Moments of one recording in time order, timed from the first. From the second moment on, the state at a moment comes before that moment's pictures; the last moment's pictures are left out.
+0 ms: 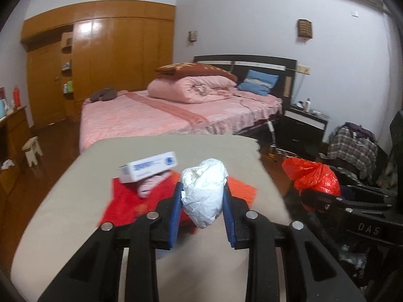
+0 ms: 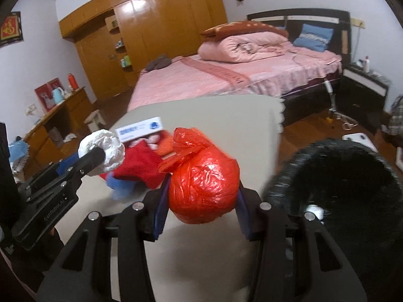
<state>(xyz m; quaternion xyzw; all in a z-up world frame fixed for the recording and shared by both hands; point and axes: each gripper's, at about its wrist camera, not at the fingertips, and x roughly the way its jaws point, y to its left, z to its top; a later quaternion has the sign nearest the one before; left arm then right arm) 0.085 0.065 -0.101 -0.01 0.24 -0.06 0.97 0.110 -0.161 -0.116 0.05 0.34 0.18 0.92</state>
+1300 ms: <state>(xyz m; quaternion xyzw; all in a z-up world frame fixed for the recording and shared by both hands) 0.108 0.018 -0.120 0.03 0.25 -0.08 0.96 0.113 -0.226 -0.123 0.05 0.29 0.05 0.95</state>
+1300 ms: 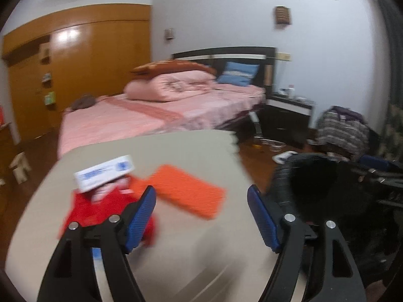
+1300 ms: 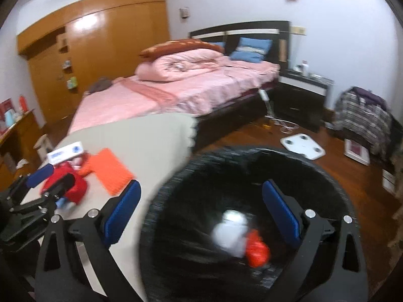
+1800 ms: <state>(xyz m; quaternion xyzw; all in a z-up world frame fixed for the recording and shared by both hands) 0.113 0.135 -0.138 0.00 0.27 0.06 0.96 0.181 -0.095 -0.149 0.00 0.32 0.14 0.94</state>
